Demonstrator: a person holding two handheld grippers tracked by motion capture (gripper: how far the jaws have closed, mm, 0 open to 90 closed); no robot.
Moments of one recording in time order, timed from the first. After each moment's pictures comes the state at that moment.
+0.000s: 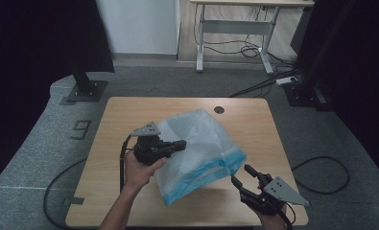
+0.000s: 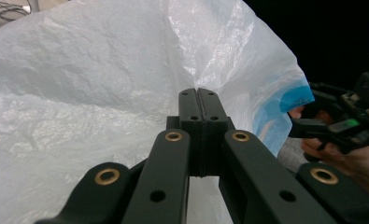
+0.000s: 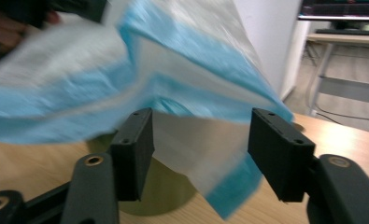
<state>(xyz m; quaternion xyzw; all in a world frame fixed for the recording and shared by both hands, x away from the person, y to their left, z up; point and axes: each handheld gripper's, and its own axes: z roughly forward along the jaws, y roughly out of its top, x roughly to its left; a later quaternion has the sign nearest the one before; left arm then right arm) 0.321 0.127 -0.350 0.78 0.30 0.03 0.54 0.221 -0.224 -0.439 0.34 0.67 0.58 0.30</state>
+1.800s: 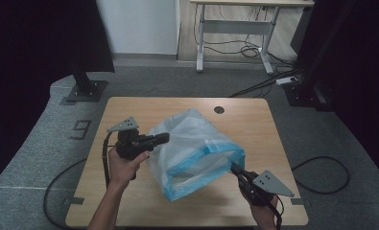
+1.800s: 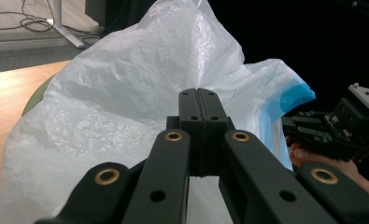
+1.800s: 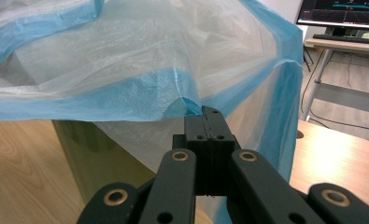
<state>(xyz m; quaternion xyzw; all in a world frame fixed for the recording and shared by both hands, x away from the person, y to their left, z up) 0.327 0.171 -0.347 0.75 0.33 0.04 0.57 0.246 -0.209 -0.450 0.33 0.68 0.58 0.32</state>
